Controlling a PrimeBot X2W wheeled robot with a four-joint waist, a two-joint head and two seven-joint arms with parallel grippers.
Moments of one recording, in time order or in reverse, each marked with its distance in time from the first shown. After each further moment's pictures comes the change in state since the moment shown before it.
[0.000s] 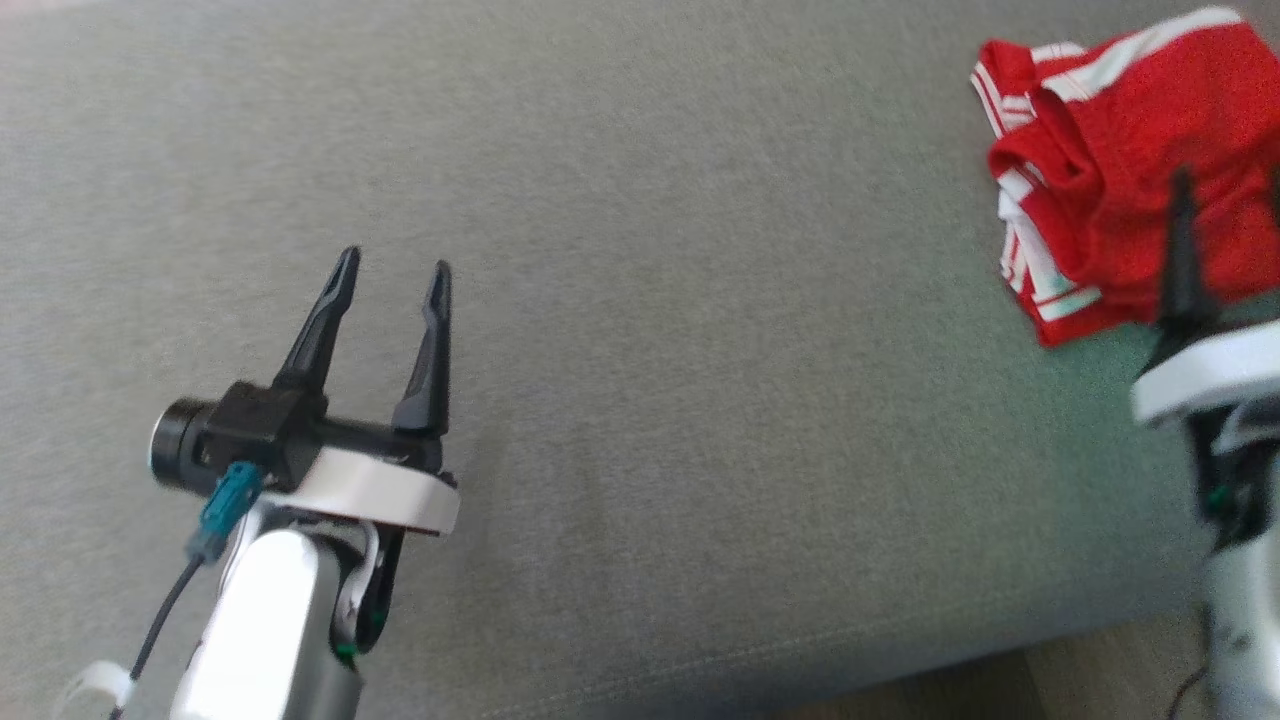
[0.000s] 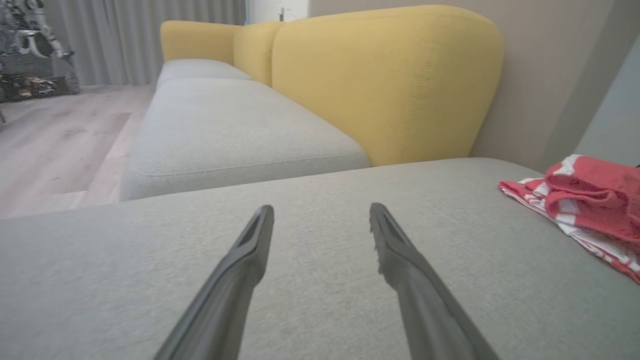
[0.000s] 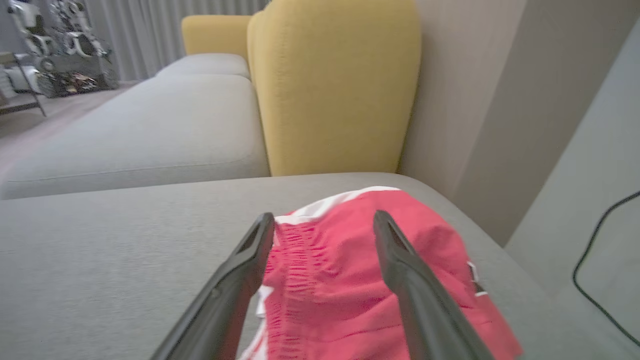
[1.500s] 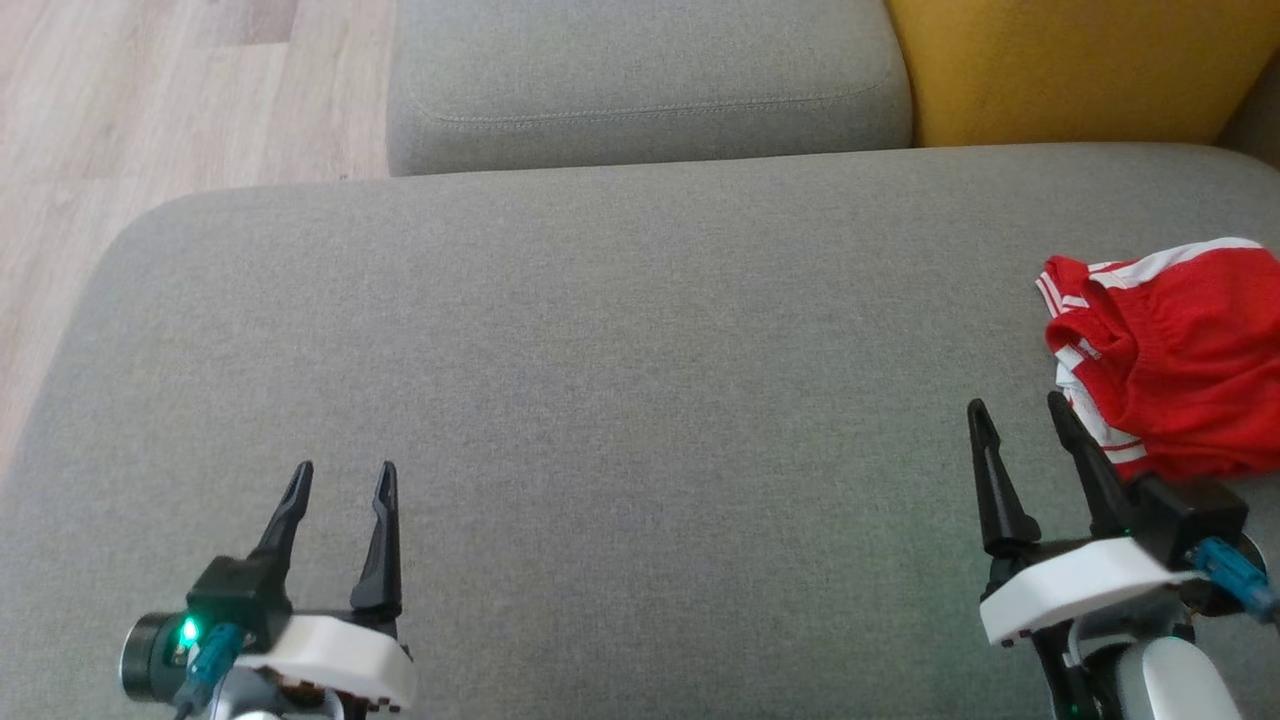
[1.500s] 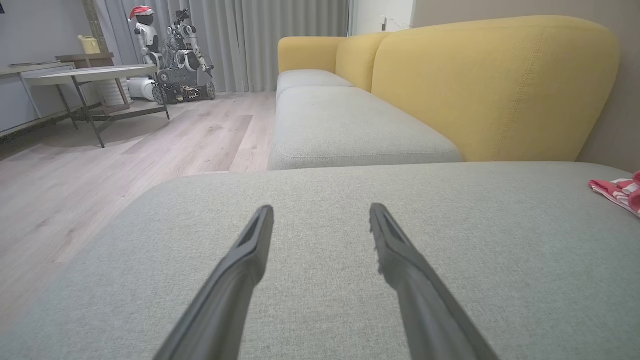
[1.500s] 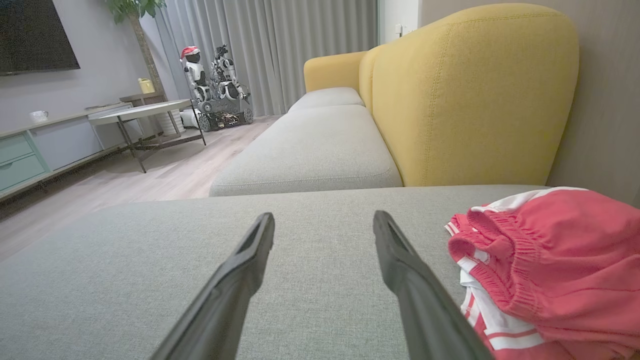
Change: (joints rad) left arm 0.308 0.047 0.038 -0.034 -0.035 0.097 0.050; right arm 0.369 0.139 0.167 -0.162 -0.006 0.000 -0.004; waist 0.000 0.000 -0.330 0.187
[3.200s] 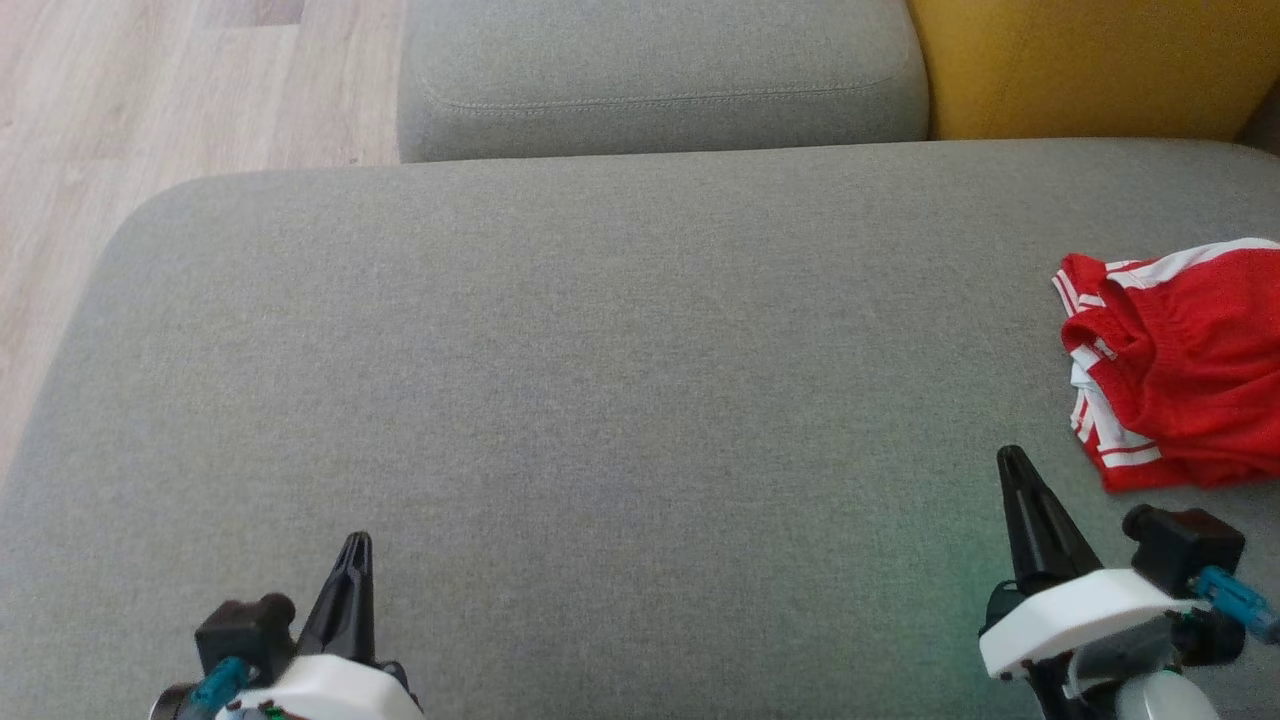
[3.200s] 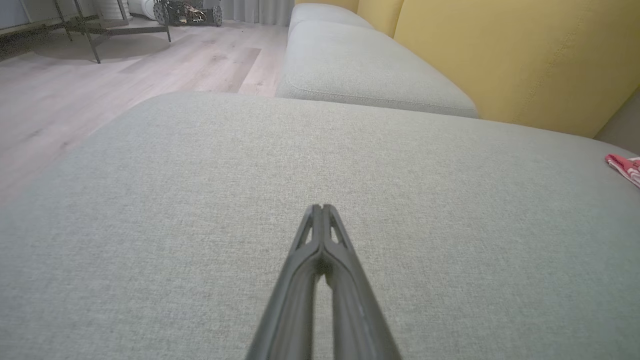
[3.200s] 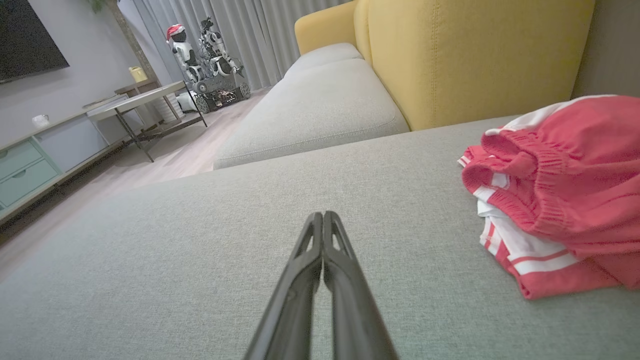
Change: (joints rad) left arm 0.053 -0.005 -0.029 0.071 -0.121 0.015 0.028; right arm 0.037 0.002 -0.001 0.066 0.116 0.000 0.020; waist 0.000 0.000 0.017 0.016
